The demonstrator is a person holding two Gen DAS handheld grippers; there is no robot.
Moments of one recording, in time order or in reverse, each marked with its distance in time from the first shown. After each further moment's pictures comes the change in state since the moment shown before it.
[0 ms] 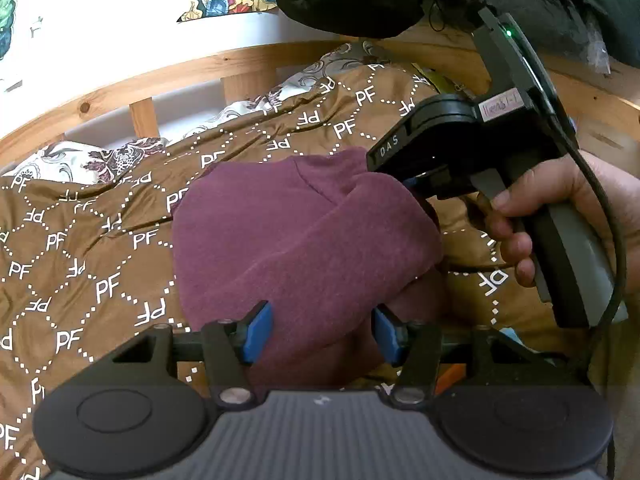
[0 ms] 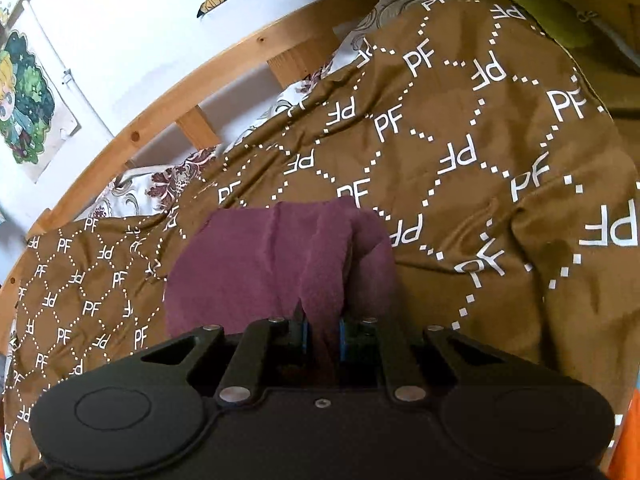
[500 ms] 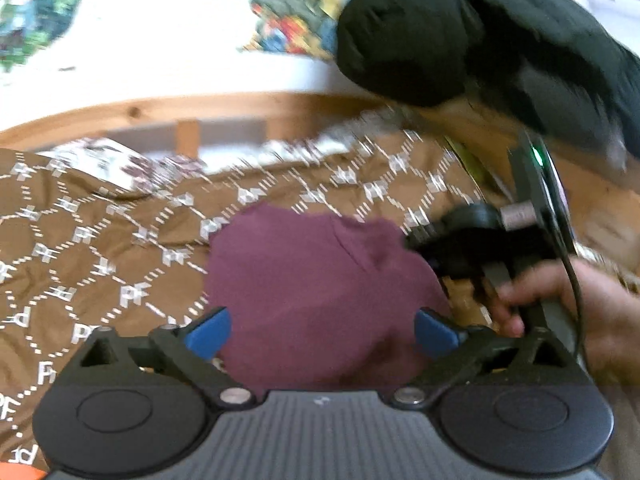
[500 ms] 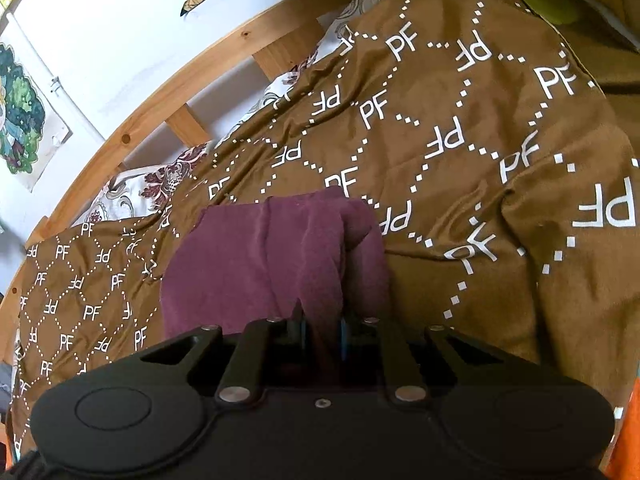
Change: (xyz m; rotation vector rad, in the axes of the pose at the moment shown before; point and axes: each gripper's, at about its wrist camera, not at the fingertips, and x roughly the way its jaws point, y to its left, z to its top) left arm -0.036 0.028 0.008 -0.199 -0.159 0.026; right arm 0.002 -0.008 0.001 0.057 0.029 0.004
